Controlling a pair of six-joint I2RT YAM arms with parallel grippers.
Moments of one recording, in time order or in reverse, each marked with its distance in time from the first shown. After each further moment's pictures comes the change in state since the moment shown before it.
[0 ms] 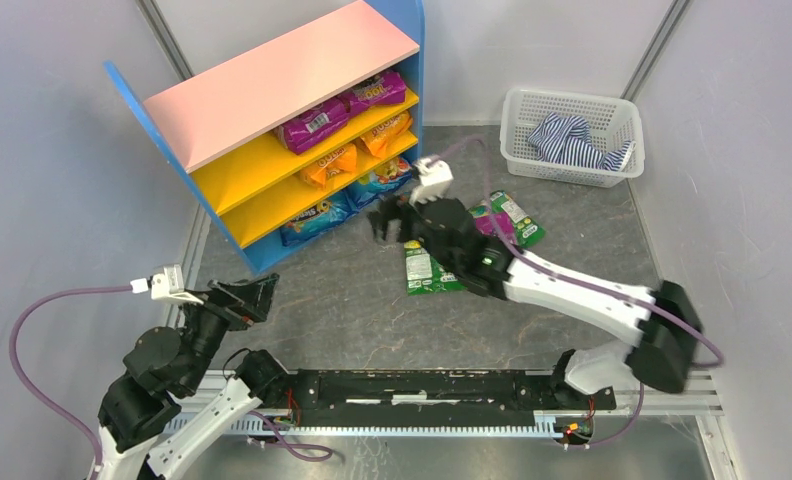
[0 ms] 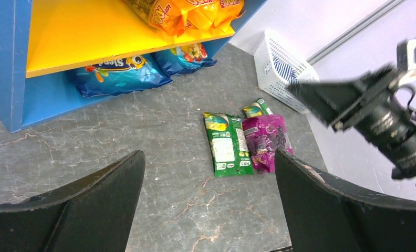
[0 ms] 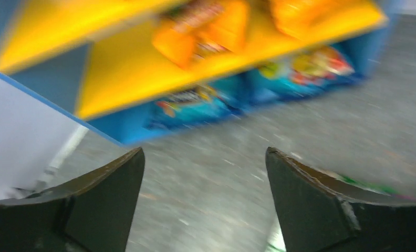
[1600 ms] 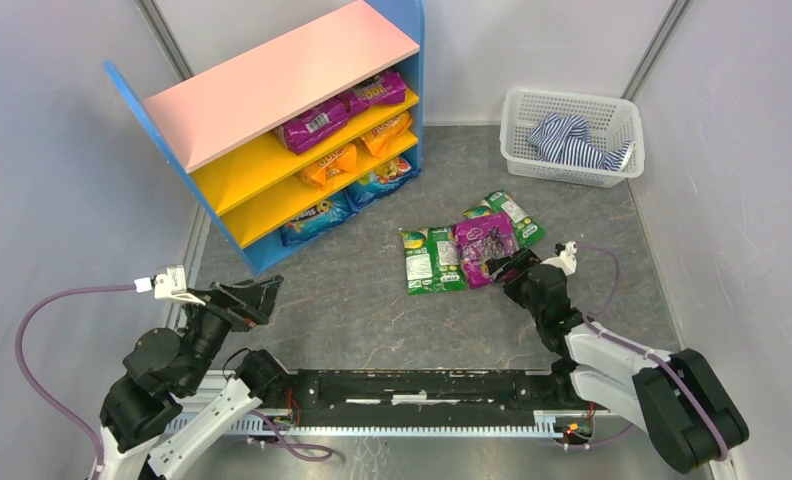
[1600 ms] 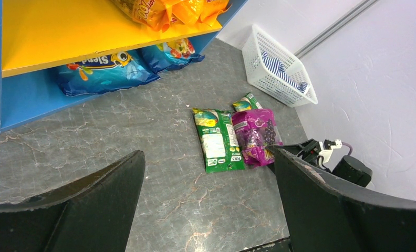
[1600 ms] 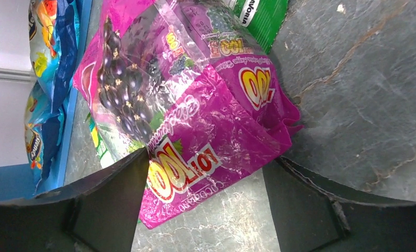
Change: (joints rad) left arm 0.000 -0.018 -0.013 0.023 0.050 0.001; right arm -0.600 -0.482 -1.069 0.235 -0.165 0.601
